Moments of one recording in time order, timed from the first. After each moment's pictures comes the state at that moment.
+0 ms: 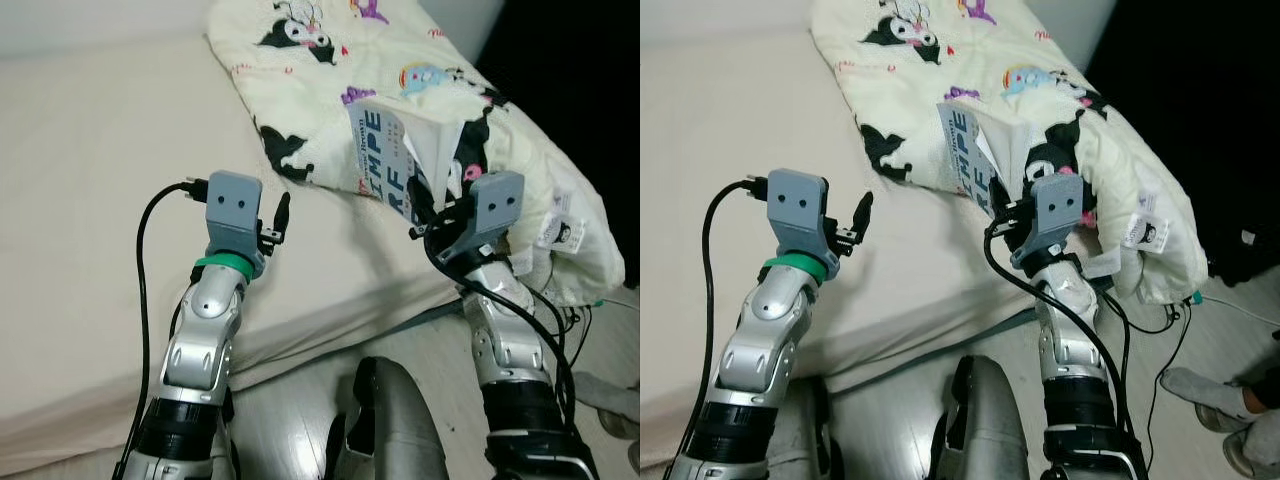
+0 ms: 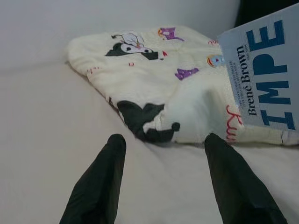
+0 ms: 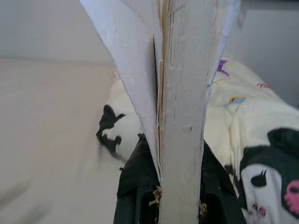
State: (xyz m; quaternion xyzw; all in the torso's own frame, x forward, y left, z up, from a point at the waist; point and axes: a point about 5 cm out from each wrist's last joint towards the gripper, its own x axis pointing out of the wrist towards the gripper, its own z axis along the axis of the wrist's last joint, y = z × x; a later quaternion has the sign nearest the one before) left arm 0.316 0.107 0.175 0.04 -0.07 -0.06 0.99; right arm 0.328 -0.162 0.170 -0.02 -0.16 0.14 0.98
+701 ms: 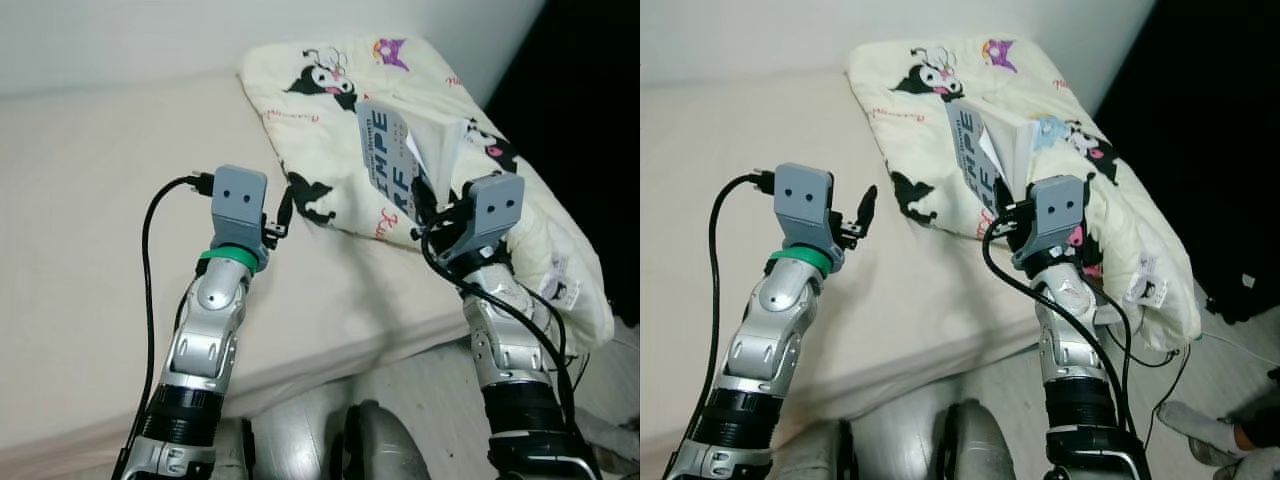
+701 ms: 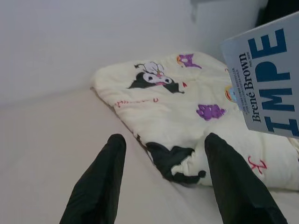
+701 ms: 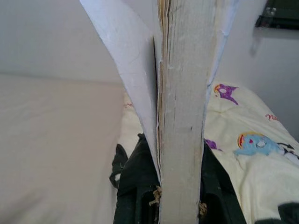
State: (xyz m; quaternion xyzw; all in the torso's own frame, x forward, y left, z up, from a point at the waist) left arm 0.323 0.104 0.173 0.04 -0.07 -0.07 0.99; right arm 0.329 -0.163 0.164 -0.03 -0.15 0.13 0.98
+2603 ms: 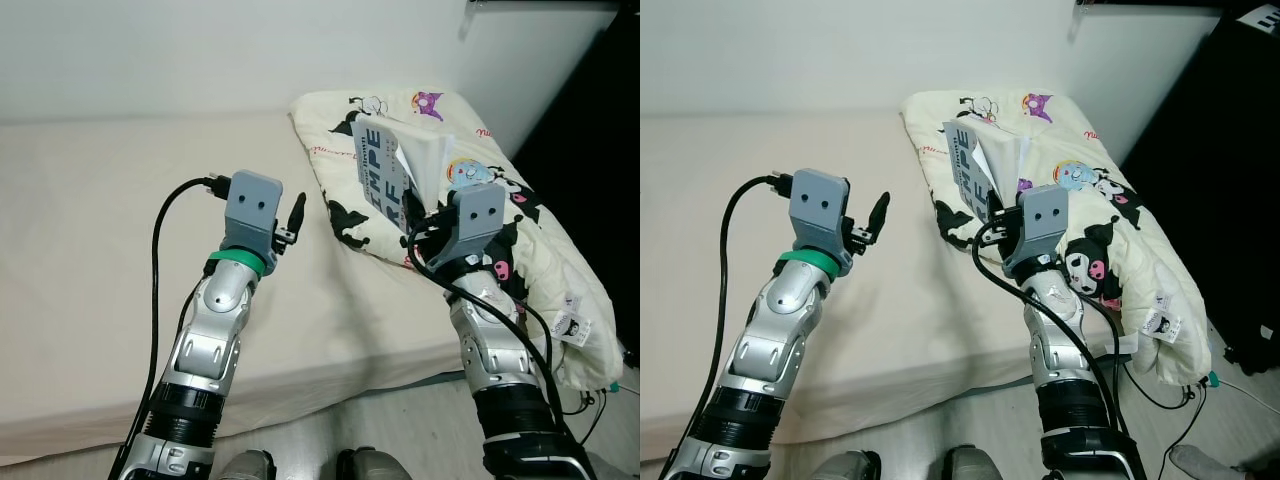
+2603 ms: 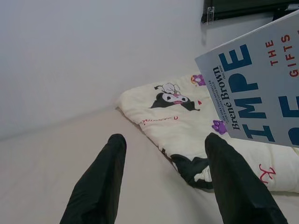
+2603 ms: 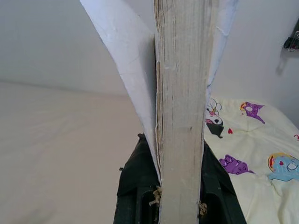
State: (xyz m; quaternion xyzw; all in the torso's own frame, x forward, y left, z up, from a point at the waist) left arm 0.321 0.095 0.170 0.07 -0.08 -0.10 0.99; right arm 0.330 -0.155 0.151 -0.01 -0.13 0.12 0.98
